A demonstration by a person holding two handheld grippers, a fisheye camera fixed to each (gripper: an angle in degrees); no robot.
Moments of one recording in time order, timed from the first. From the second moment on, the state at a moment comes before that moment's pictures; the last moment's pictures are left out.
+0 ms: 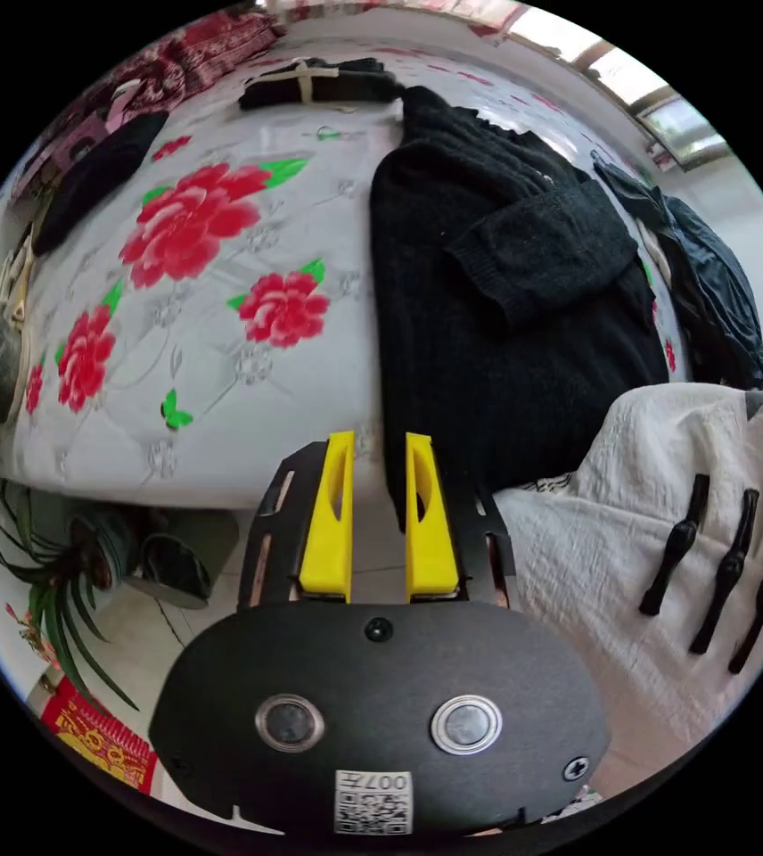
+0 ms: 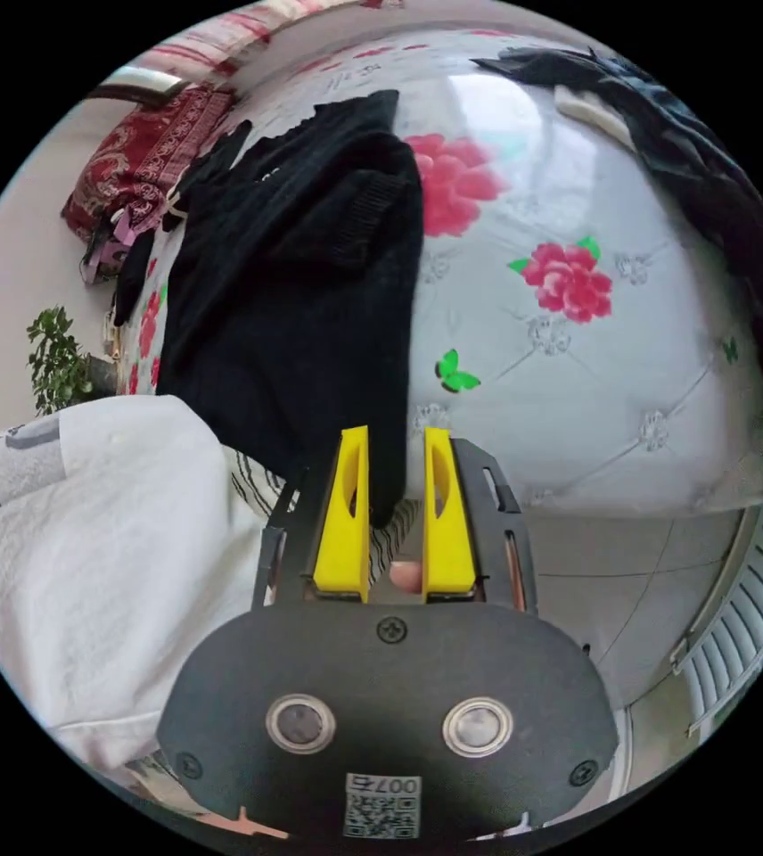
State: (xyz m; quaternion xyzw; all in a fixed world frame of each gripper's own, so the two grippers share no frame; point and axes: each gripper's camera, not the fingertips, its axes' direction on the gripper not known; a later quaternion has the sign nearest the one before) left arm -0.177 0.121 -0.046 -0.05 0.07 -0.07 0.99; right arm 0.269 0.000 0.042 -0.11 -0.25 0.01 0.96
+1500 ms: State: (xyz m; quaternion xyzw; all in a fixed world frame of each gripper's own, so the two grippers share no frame) left arm -0.222 -0.114 -0.040 0.13 0.14 -0.13 0.97; right arm 0.358 -0.164 0.054 0.08 -0.32 0.12 0.94
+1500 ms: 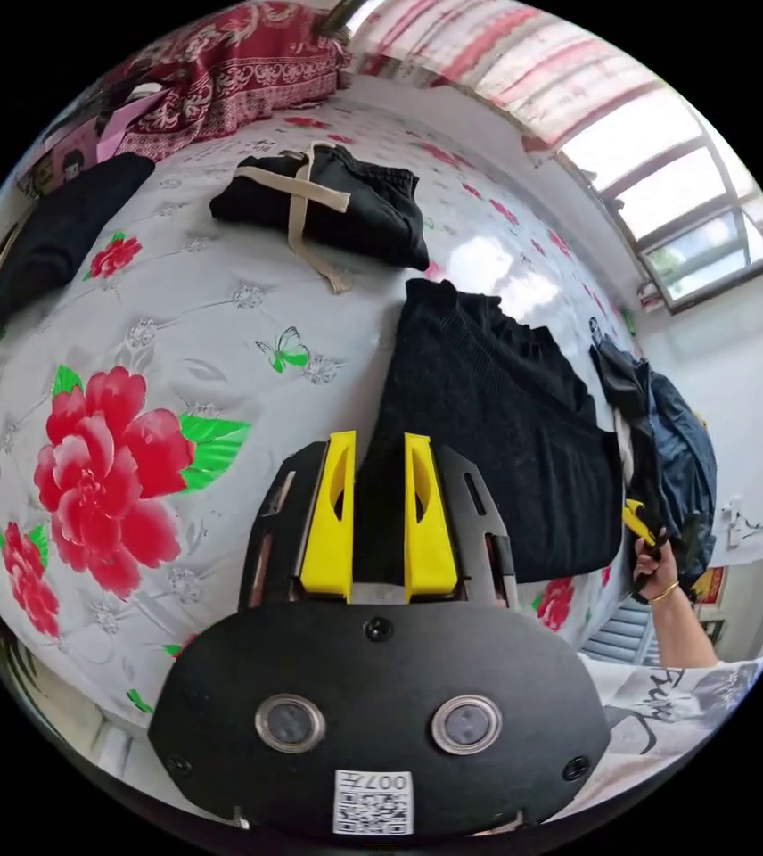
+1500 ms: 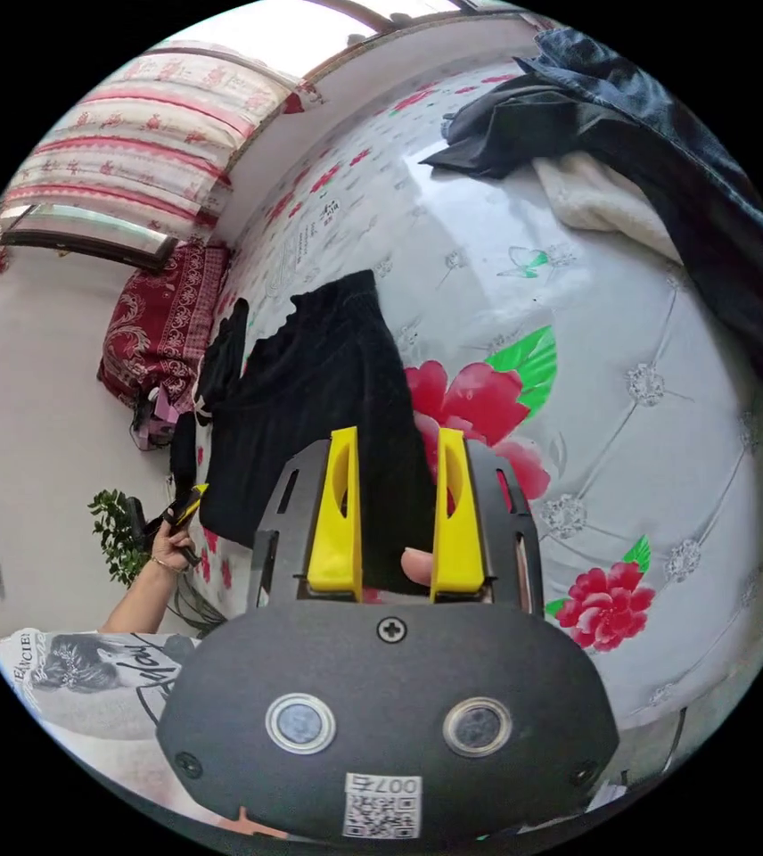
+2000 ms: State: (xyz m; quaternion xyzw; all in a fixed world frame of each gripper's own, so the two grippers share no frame) left arm -0.171 -0.153 -0.080 0.19 0.10 -0.07 0.97; right arm 0.326 -0.219 -0.042 0.19 -0.25 -0.04 0.95
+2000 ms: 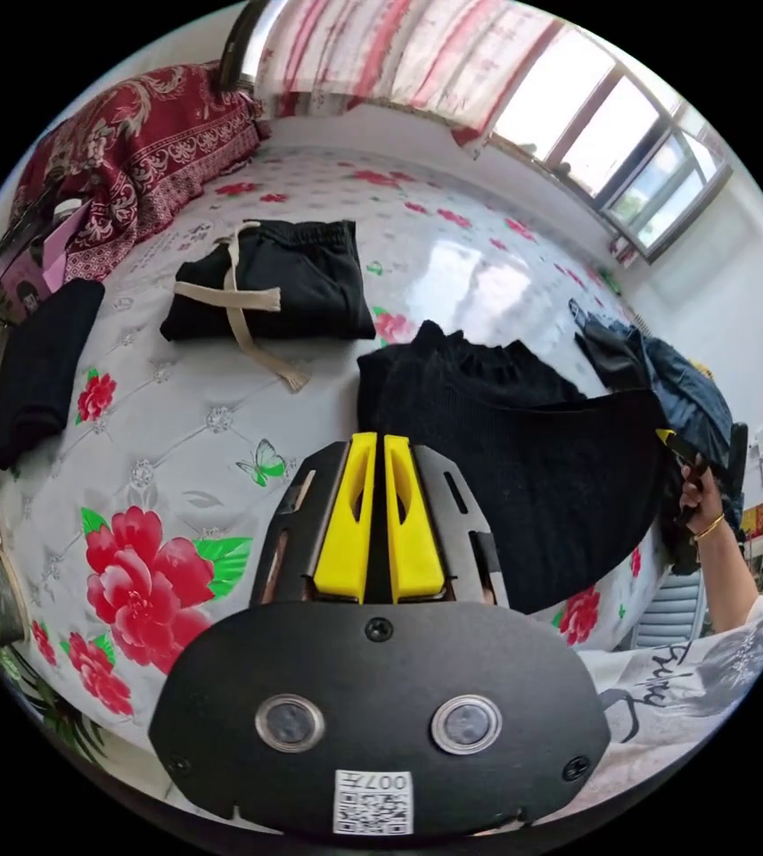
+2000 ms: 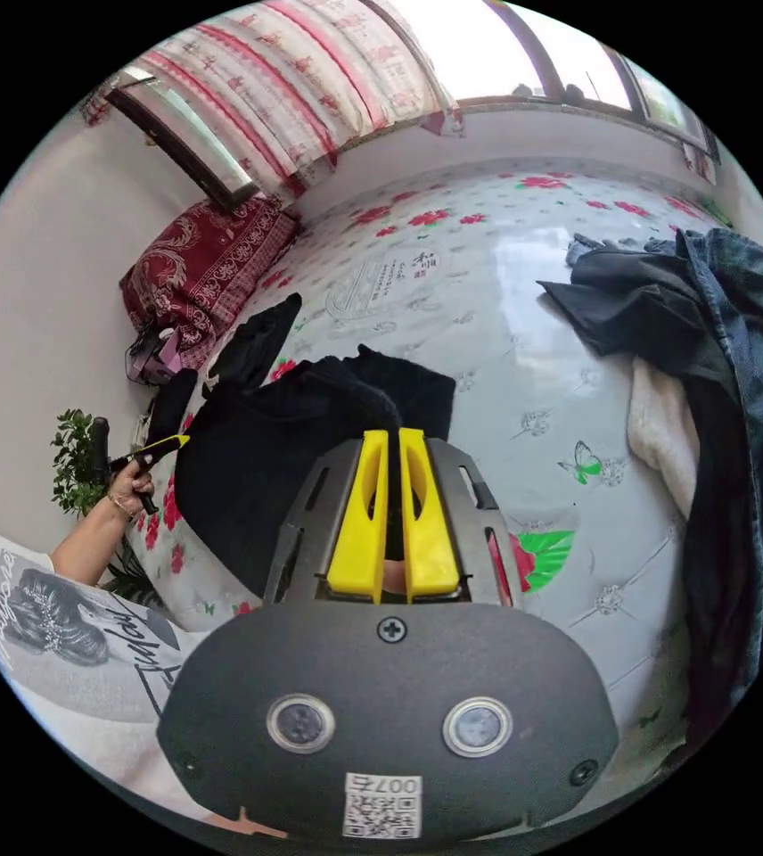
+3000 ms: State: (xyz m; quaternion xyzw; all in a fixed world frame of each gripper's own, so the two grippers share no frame) left arm 0.044 -0.105 0.007 0.11 0.12 0.13 0.98; right arm 0.405 -0.063 0.094 0.02 -0.46 0.27 0.84
